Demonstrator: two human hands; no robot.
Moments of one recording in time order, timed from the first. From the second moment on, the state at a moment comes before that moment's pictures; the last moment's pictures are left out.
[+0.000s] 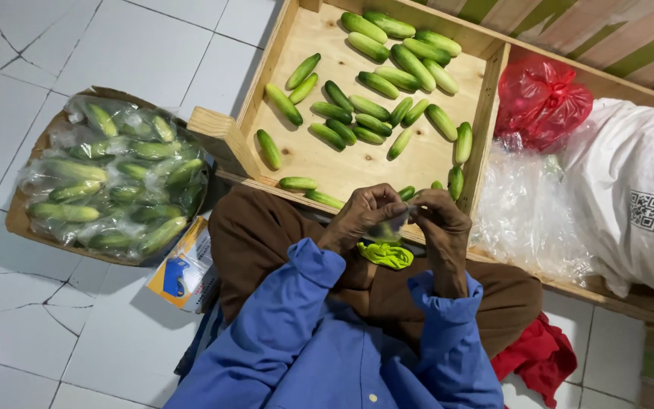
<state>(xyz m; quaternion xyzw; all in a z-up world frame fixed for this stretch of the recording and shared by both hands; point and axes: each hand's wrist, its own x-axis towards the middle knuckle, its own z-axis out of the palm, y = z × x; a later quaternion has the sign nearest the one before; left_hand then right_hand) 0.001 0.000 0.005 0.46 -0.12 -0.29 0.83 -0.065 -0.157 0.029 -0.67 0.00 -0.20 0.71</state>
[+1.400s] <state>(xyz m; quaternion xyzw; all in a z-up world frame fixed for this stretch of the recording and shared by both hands) 0.003 0.008 0.034 0.35 -0.08 -0.32 0.88 -0.056 -0.164 0.003 -0.61 0.06 -0.20 0.77</state>
